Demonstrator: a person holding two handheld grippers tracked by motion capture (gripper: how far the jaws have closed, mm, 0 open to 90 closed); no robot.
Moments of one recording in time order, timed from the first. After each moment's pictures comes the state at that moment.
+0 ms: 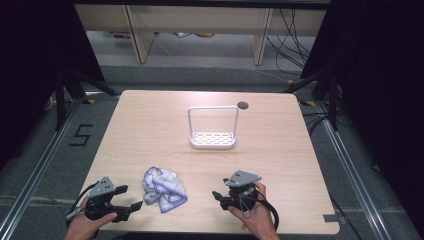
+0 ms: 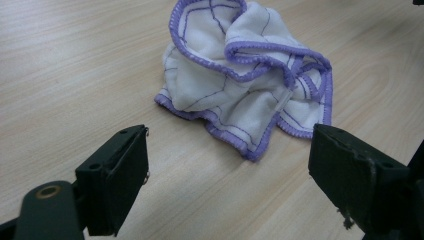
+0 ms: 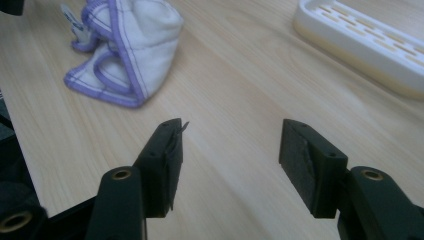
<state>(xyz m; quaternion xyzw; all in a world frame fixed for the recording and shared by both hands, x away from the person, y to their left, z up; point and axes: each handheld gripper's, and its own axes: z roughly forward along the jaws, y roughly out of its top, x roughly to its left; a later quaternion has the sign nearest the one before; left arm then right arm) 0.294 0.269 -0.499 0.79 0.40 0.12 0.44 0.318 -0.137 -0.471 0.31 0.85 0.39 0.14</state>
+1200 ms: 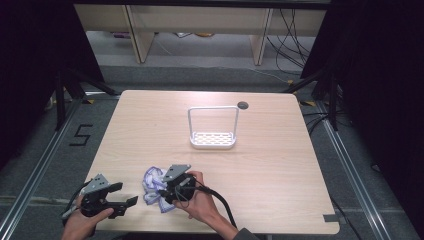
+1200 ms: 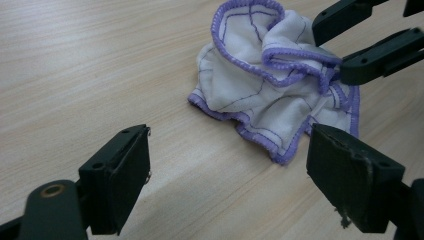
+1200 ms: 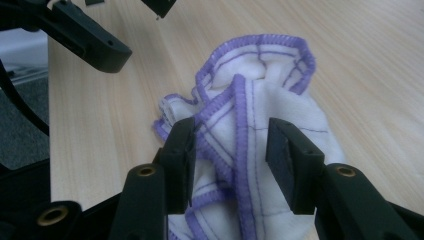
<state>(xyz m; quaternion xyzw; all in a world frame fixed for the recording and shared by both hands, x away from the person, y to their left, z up) 0.299 0.282 -0.498 0.78 0.43 0.13 0.43 0.348 0.016 -0.481 0.18 0.90 0.39 0.09</state>
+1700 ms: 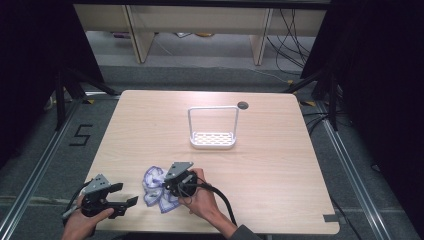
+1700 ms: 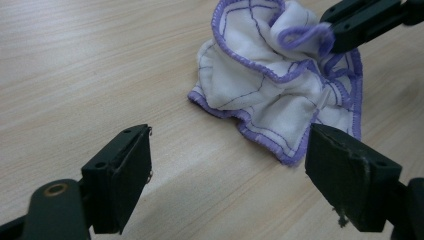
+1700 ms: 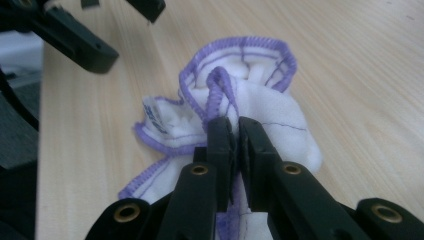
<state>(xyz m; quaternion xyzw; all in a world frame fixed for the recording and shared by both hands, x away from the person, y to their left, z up) 0.299 0.281 -0.499 0.78 0.43 0.12 0.44 0.358 0.006 -0.479 0.18 0.89 0.40 0.09</state>
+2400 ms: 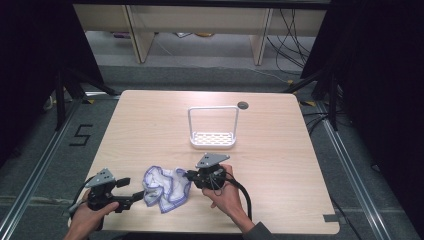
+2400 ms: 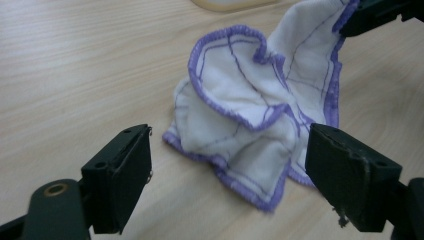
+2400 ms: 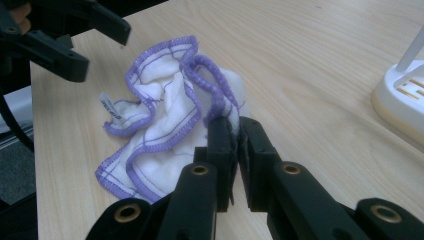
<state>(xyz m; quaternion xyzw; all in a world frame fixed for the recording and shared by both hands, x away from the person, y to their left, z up) 0.321 0.265 -0.492 0.77 0.42 0.10 0.47 0.366 -0.063 -0.468 0.27 0.85 0.45 0.08</state>
